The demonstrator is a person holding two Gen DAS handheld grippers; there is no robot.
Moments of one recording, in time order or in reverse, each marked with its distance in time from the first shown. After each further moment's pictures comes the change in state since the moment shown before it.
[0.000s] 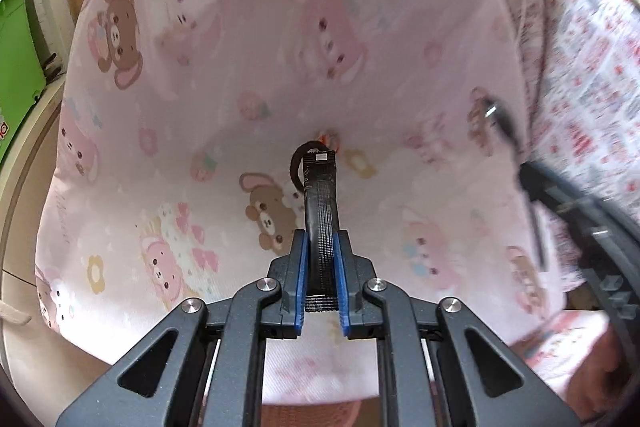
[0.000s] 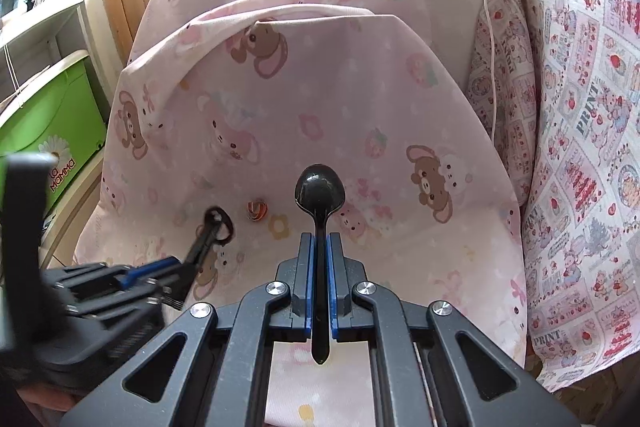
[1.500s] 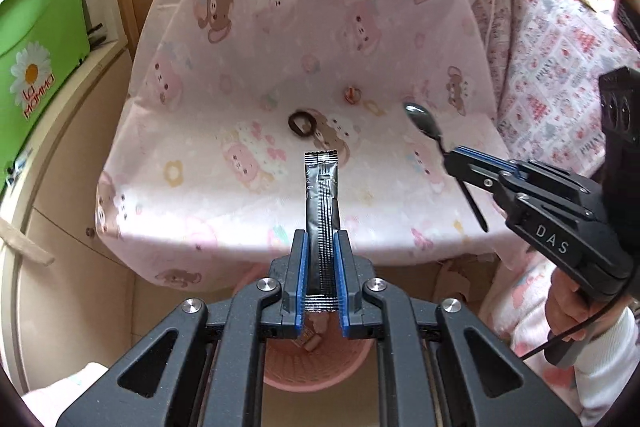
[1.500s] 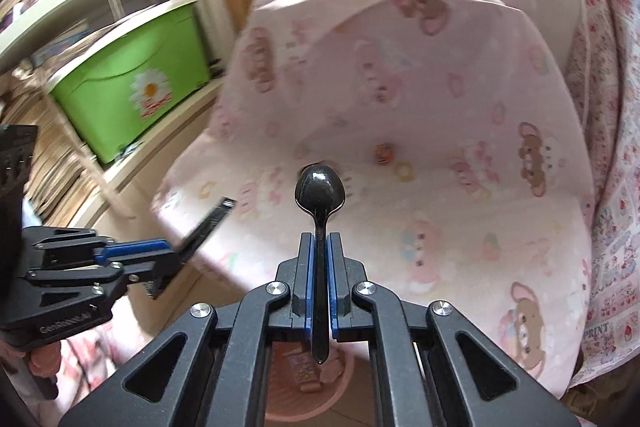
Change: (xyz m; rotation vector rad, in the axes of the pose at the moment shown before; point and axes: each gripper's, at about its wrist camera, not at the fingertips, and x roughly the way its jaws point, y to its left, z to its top) left arm -0.100 0.045 -0.085 -0.020 0.005 -0.031; right arm -0.038 0.065 -0.051 -0.199 0.087 0.314
